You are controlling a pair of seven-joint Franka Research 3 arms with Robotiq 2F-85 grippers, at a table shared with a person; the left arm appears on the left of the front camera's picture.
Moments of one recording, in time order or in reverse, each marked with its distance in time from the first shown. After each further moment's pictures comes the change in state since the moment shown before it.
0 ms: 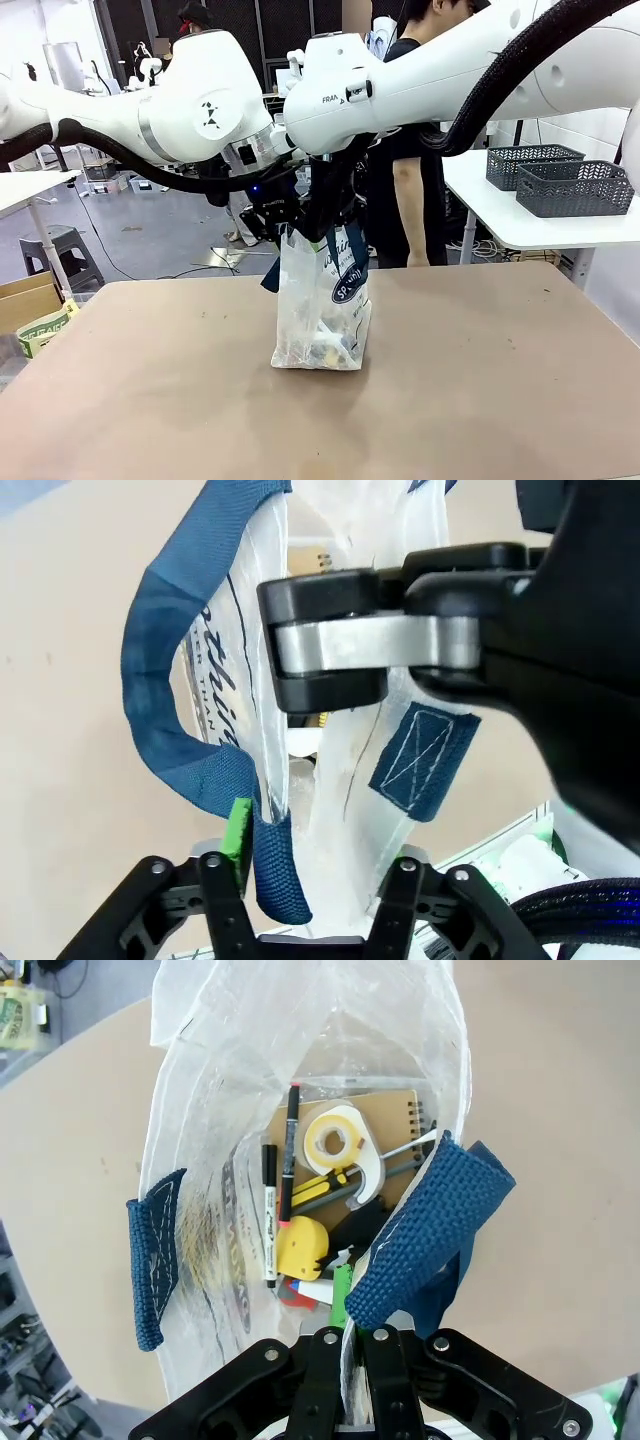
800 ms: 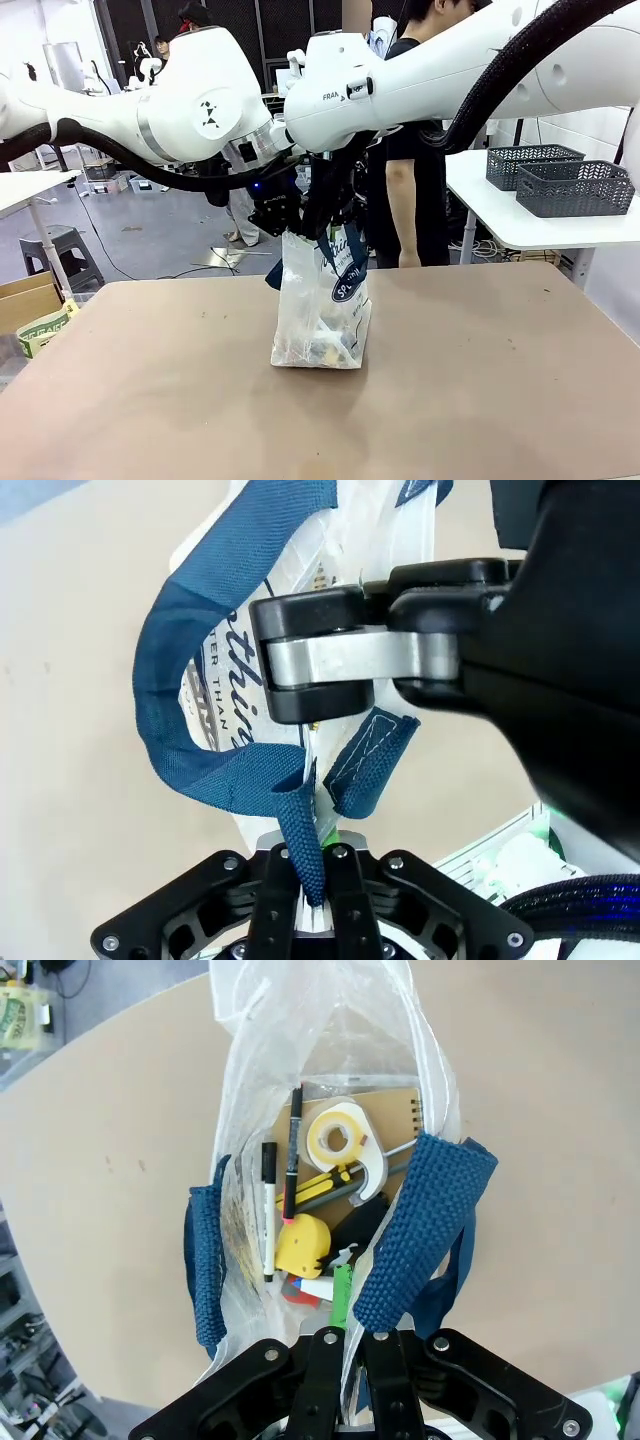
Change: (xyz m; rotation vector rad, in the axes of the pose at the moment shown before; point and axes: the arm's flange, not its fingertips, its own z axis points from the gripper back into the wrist) left arm 0.002 -0.001 0.005 -0.009 -0.032 0.016; right arm 0.000 -0.001 0.003 0.010 0.002 -0.008
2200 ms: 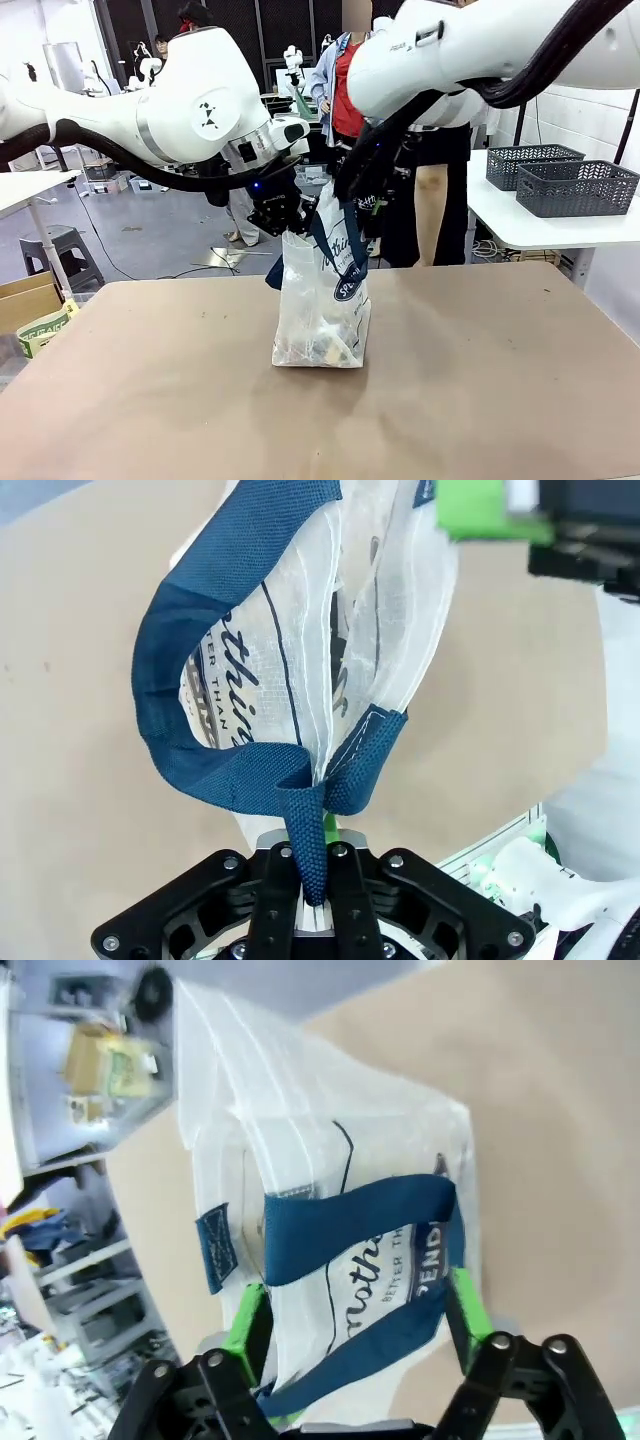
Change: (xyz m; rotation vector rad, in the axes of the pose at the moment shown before) left arm 0.000 0.001 0.000 -0.001 -0.008 0.020; right arm 0.019 -0.090 0.047 0.307 -0.078 -0.206
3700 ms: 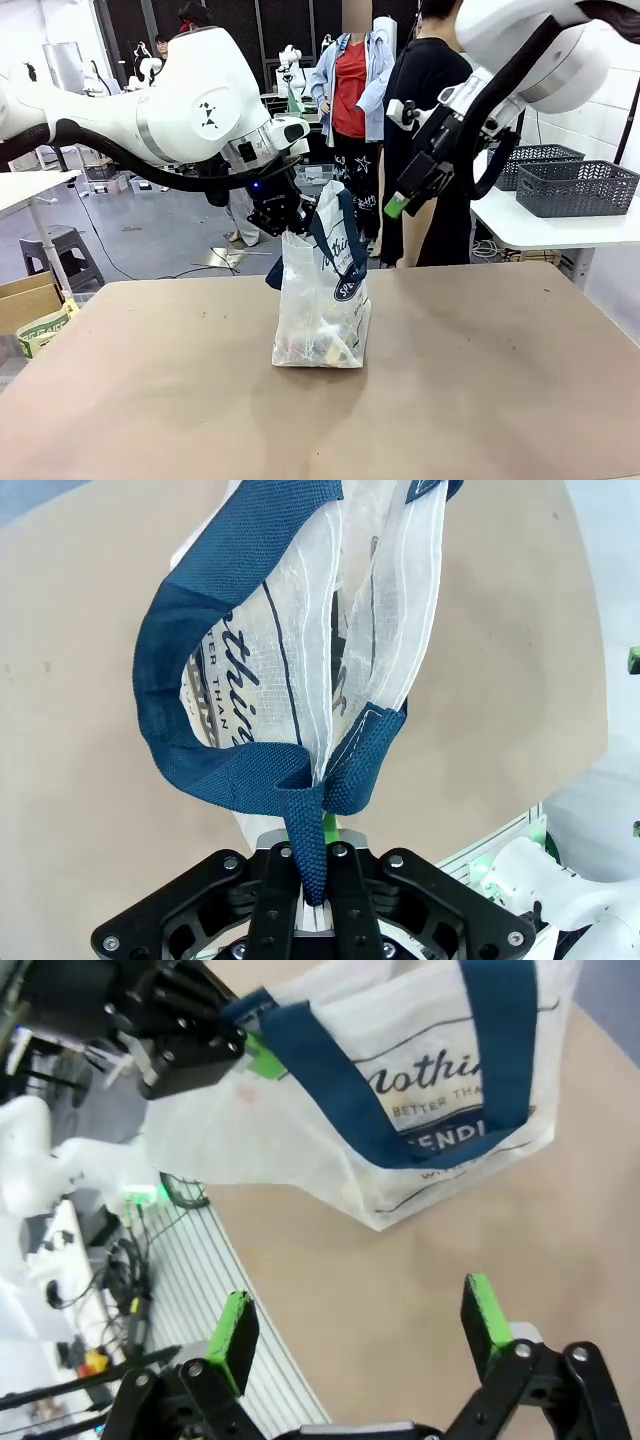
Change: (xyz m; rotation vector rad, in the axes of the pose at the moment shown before) left arm 0.000 0.000 0.000 0.000 0.001 0.000; right arm -0.027 -0.106 0.053 0.365 0.203 1.120
